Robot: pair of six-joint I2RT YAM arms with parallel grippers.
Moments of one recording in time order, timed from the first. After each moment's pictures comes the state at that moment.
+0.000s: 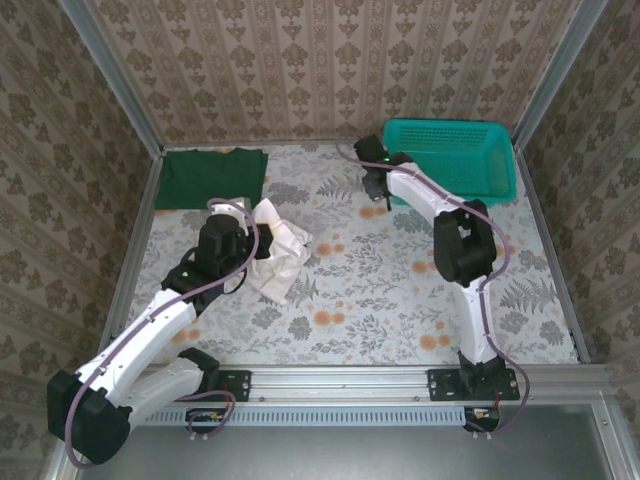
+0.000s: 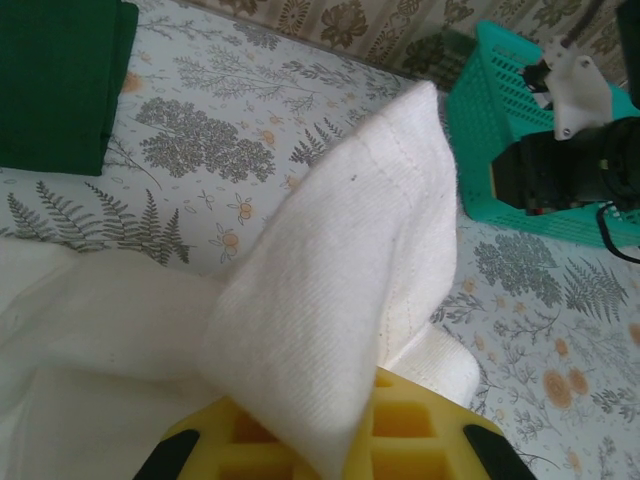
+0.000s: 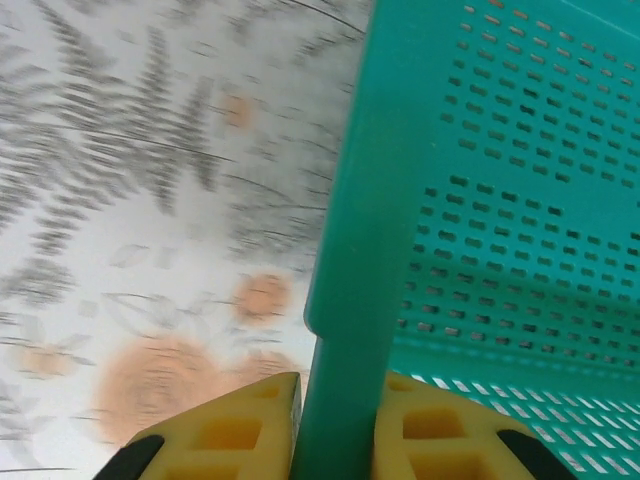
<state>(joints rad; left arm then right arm) -0.55 0.94 0.72 -0.26 -0.02 -0.56 0.35 2.18 1.84 -0.76 0.45 0.10</state>
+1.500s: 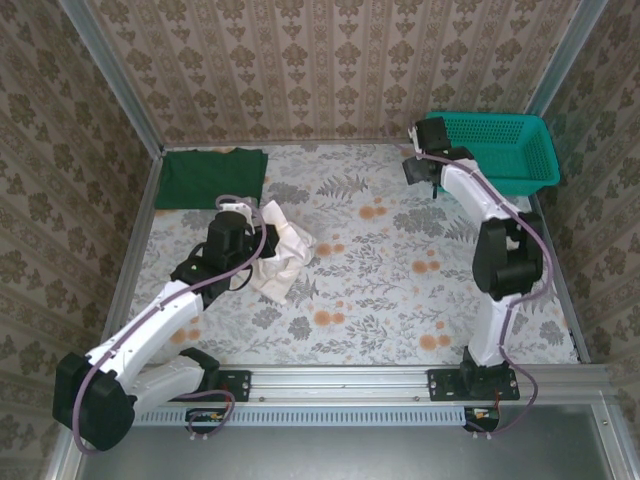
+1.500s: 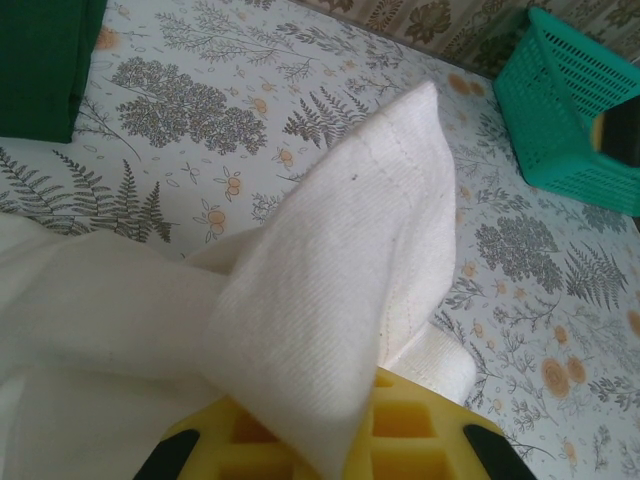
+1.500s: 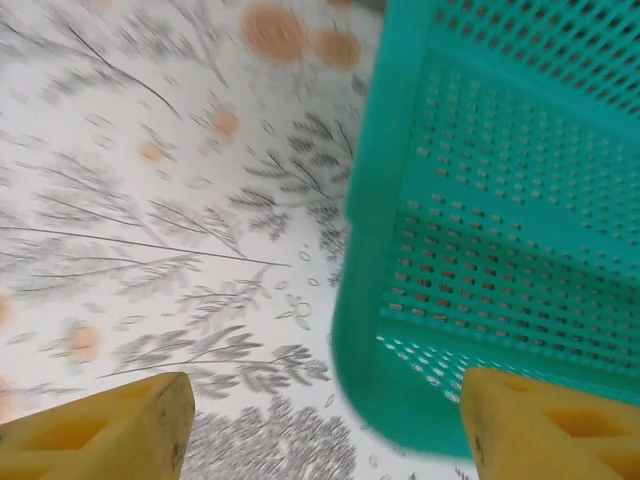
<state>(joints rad) -0.55 1.02 0.72 -0.22 0.02 -0.58 0.17 1.89 1.64 -0.58 0.28 -0.11</state>
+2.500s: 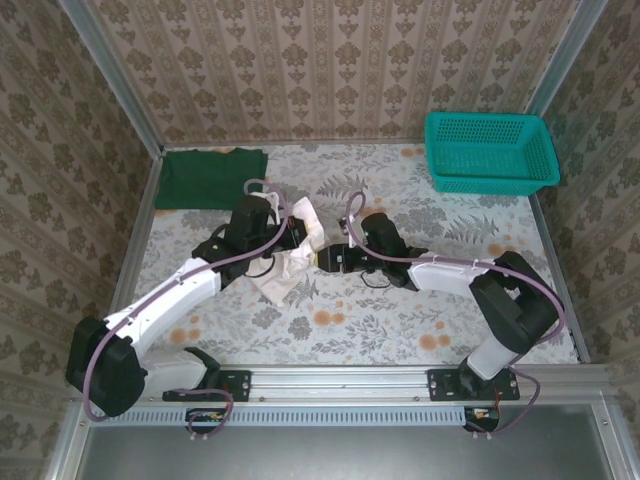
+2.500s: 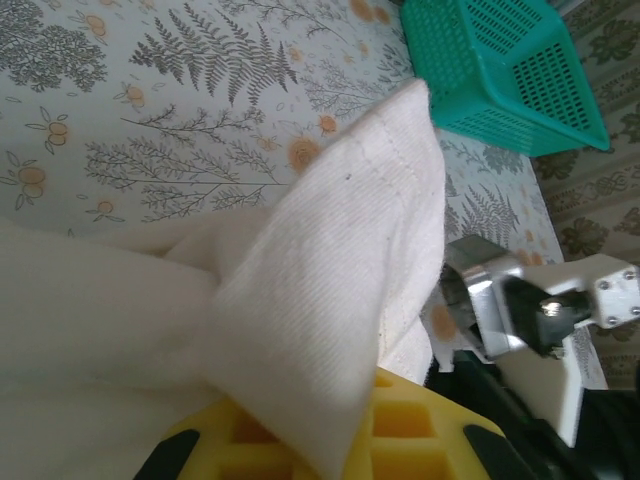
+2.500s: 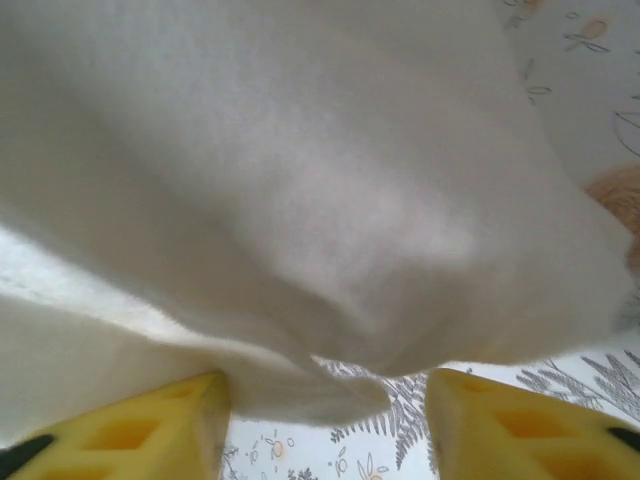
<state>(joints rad) -0.64 1.21 0.88 -0.22 0.17 -0.68 0.63 1.62 0.78 0.32 -0.50 0.65</state>
